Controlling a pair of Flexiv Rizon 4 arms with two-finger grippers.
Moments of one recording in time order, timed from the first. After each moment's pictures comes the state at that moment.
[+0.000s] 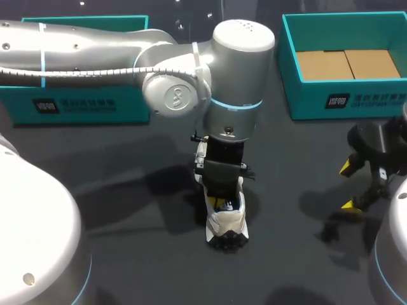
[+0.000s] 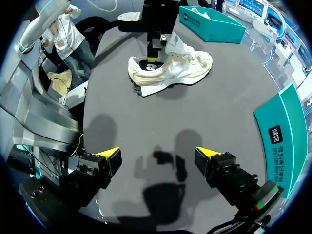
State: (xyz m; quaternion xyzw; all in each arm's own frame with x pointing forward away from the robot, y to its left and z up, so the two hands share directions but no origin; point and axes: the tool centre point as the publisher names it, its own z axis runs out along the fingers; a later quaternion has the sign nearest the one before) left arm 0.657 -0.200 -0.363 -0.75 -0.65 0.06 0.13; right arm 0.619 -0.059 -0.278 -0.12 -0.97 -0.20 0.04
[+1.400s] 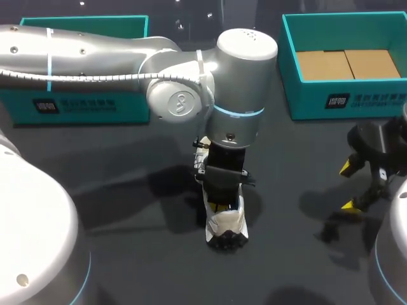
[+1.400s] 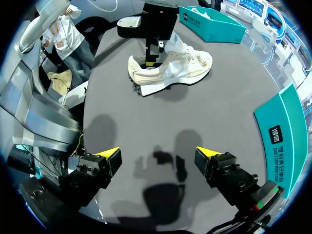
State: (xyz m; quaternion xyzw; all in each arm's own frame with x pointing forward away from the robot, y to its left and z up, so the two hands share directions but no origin) left arm 0.650 -0.201 -0.376 -0.76 -0.64 0.06 0.14; right arm 0.619 -0.059 -0.278 -0.12 -0.97 -0.20 0.04
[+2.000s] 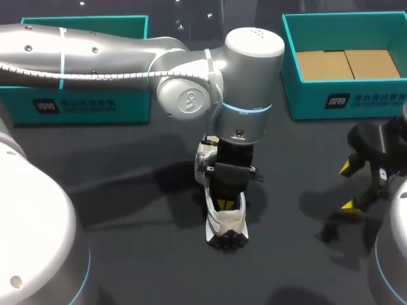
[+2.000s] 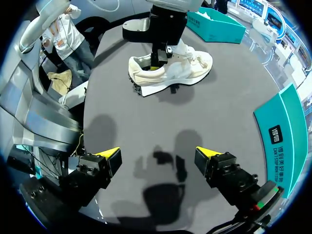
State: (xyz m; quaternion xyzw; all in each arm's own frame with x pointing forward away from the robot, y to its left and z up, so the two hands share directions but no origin) left arm 0.659 -0.220 -0.376 -0.75 -0.64 0.07 0.14; right arm 0.619 -0.059 -0.278 -0.12 -0.97 -0.20 0.04
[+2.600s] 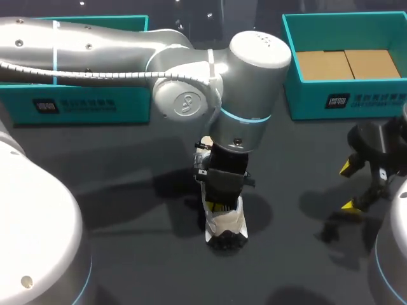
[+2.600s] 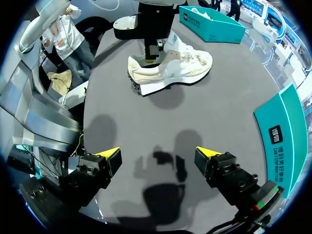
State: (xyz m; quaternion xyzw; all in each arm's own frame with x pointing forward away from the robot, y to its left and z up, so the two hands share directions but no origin) left arm 0.652 -0.192 -0.372 -0.73 -0.66 0.01 0.14; right arm 0.619 -0.059 -0.278 -0.12 -0.97 -0.20 0.04
